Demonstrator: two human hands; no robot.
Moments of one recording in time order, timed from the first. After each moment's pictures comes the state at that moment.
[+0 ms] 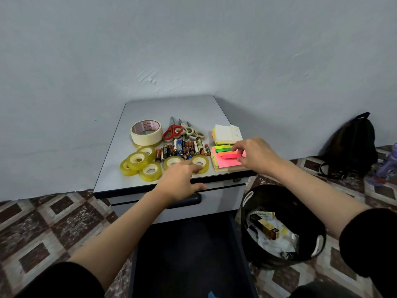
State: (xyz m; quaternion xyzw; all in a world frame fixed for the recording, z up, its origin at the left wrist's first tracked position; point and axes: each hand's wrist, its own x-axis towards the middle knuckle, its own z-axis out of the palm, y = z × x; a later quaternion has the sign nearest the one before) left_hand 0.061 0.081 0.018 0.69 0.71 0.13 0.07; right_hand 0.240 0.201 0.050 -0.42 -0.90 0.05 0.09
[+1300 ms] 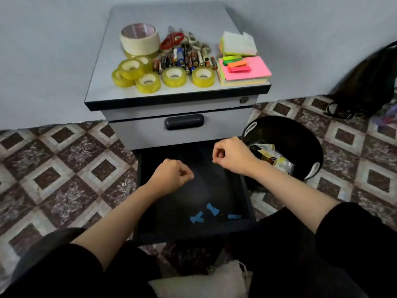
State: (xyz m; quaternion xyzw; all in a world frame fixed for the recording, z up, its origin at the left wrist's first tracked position) left_hand 0.078 -0.025 -0.112 0.61 0.74 0.16 0.25; right_hand 0.237 0.090 -0.085 -0.37 -0.89 0.24 0.05
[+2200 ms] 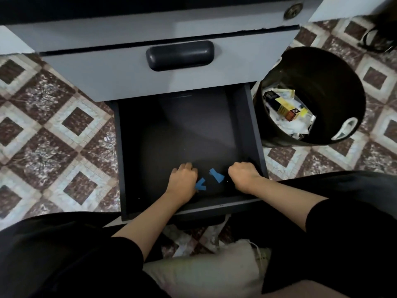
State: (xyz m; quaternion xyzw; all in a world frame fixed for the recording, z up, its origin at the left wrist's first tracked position) left_hand 0.115 -0.043 -0.287 0.63 0.71 -0.12 0.28; right_hand 0.259 0.052 -0.261 -0.32 -0.84 0.14 -0.41
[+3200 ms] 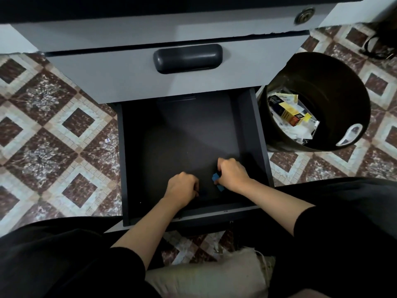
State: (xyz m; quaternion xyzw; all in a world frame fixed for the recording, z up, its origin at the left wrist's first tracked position) left_hand 0.103 -0.044 -0.293 0.56 0.73 -0.06 0.38; right_hand 0.229 0.047 -0.274 -0.49 -0.78 0.31 -0.24
